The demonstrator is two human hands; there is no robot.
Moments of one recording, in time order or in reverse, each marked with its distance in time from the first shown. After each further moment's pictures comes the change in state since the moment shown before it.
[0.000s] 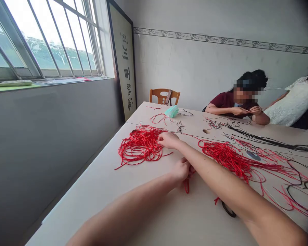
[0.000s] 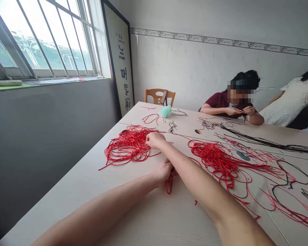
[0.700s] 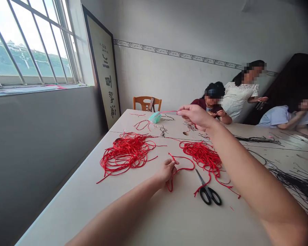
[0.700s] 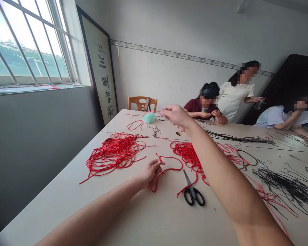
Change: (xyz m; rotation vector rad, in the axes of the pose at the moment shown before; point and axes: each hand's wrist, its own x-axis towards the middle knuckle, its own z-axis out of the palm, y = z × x) left_hand -0.007 0.009 -0.004 0.184 -0.070 0.024; right_hand -0.082 0.007 -0.181 0.812 0.383 0.060
